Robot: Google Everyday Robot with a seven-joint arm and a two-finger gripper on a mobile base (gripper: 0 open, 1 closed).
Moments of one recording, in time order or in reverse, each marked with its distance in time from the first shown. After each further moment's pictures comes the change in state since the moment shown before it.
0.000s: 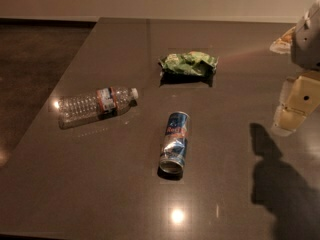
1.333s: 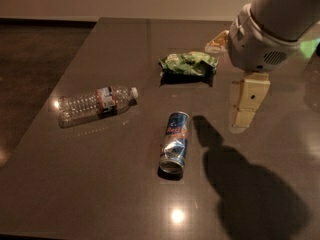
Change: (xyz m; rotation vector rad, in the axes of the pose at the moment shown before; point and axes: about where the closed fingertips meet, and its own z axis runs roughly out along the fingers) arm -0.087 0.009 0.032 -0.060 -0.116 -0.346
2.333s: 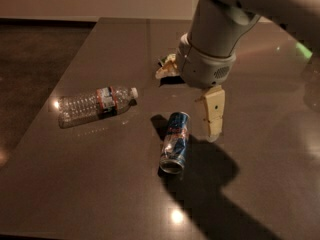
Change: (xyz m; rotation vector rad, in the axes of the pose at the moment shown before) arm -0.055 0.003 0.068 -0.180 -0.013 -0.418
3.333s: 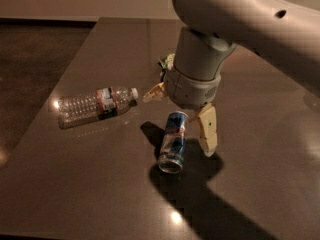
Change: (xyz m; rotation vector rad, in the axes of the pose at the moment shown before) arm -0.016 0.016 0.040 -0.080 -0.016 -0.197
